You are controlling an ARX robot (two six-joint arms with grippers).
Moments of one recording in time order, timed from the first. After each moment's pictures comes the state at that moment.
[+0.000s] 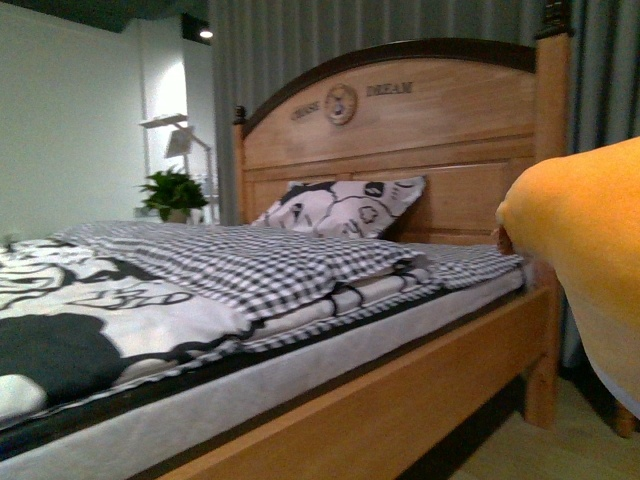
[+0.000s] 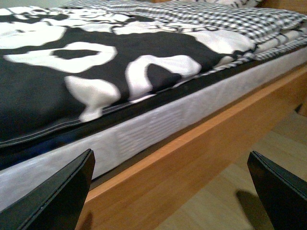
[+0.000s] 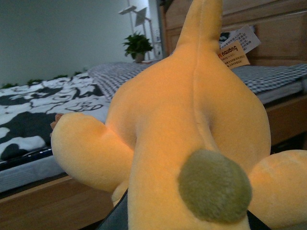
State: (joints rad) left arm 0.00 0.00 0.01 -0.01 0.00 -0.01; right arm 0.30 0.26 0.28 0.17 0.03 0.14
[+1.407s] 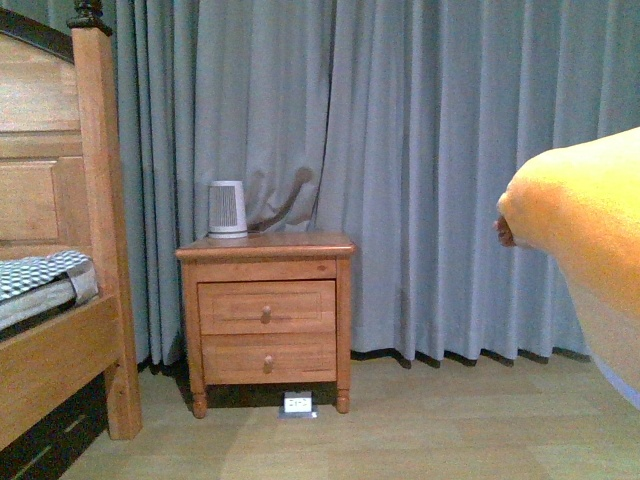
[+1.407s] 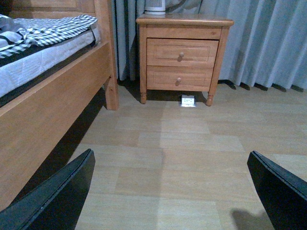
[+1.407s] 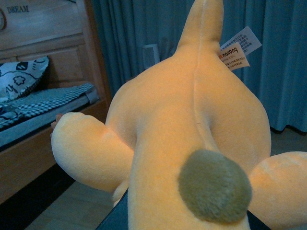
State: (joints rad) left arm 0.00 0.00 0.01 -0.01 0.00 -0.01; right arm 0.30 0.26 0.28 0.17 0.03 0.14
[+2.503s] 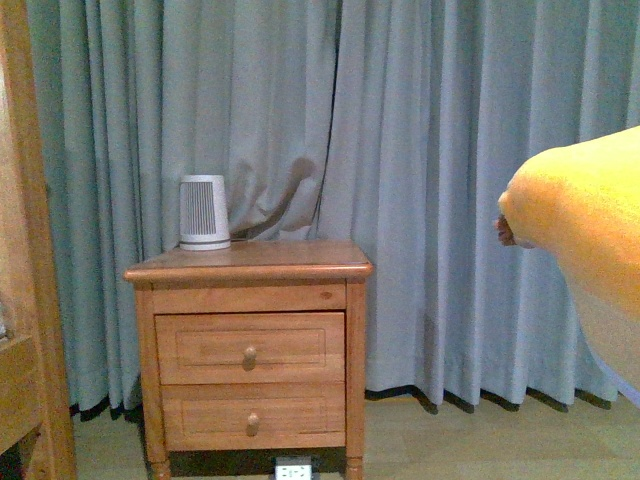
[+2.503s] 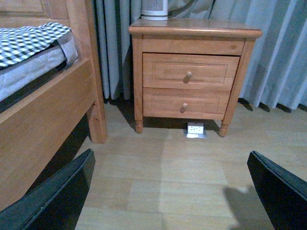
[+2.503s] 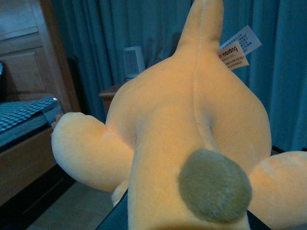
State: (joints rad) left arm 0.00 0.00 0.01 -0.01 0.00 -0.01; right arm 0.30 0.26 0.28 0.17 0.03 0.14
